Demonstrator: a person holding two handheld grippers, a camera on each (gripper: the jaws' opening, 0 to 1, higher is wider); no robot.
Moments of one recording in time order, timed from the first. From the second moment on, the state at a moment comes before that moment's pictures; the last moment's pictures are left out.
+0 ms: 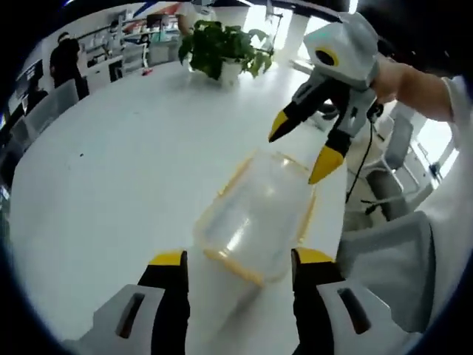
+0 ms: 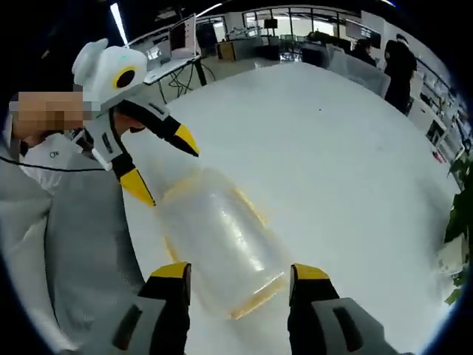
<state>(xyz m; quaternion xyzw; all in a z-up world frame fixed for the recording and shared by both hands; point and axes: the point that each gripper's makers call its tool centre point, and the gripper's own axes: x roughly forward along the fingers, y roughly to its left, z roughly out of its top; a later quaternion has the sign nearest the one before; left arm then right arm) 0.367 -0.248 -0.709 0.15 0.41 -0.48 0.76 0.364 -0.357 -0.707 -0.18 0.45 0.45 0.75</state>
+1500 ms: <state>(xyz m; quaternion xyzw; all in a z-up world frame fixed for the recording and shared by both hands) 0.343 -0.313 -0.690 0.22 0.29 -0.62 0.69 0.373 -0.320 -0.693 -0.27 0.33 0.56 0.71</state>
